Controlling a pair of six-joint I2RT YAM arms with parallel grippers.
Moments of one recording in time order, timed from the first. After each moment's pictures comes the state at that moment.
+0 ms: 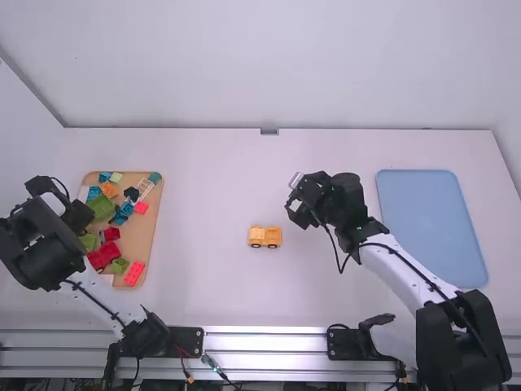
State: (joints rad) left arm 0.80 2.03 1.27 -0.44 -0.04 -0.26; right arm 0.35 1.32 0.66 0.09 -0.33 -0.63
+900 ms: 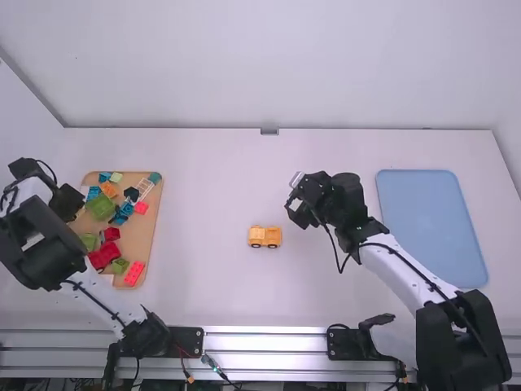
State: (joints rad) left arm 0.77 2.02 1.48 -0.67 0.01 -0.28; right arm 0.35 1.32 0.66 0.09 -0.33 -0.61
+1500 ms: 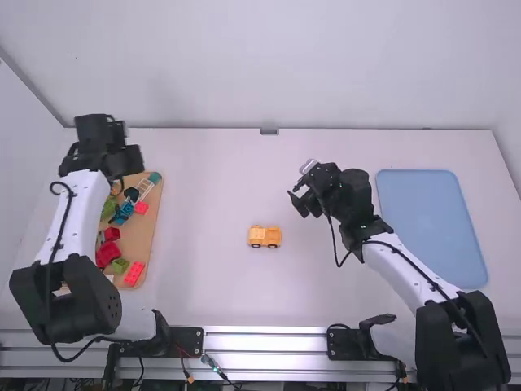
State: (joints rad) left arm 0.25 1.52 1.31 -0.64 0.05 0.04; right arm 0.29 1.32 0.66 0.23 -0.32 -0.43
